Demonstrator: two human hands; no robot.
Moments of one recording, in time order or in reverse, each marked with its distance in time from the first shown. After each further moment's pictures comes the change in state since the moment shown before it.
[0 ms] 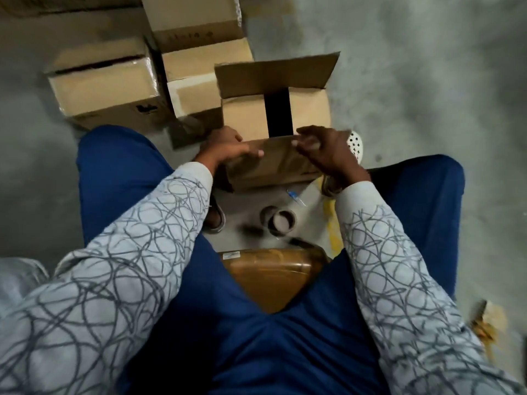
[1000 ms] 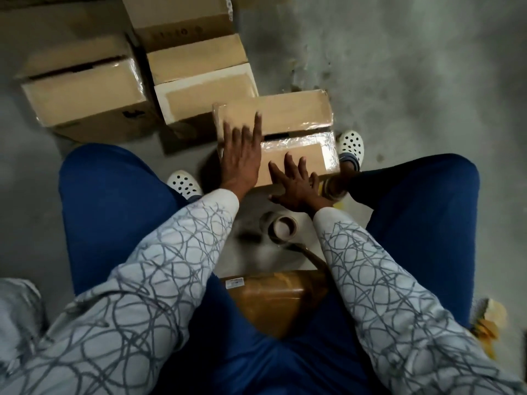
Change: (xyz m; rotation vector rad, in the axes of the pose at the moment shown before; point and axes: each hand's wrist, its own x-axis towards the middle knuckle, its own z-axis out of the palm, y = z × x) left_hand 0.025 0.012 0.060 0.746 0.360 0.367; right_hand 0.010 0.006 0.100 -0.256 -0.459 0.175
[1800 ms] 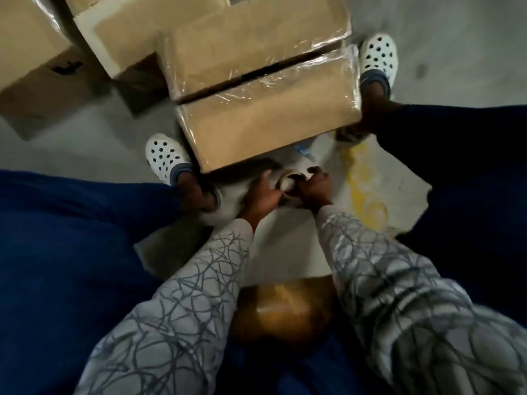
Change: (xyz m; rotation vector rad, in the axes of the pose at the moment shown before) left_hand -0.064 0.070 0.150 -0.984 -0.764 -0.472; right_hand 0.048 0.080 0.156 0.738 0.025 0.710
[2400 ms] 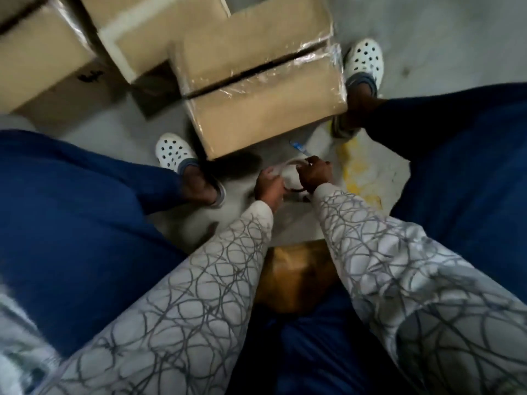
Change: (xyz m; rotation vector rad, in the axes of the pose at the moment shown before) left_hand -0.050 0.033 0.017 -0.578 0.172 -0.143; right_hand -0.053 -0.020 -0.042 -0.074 0.040 -0.127
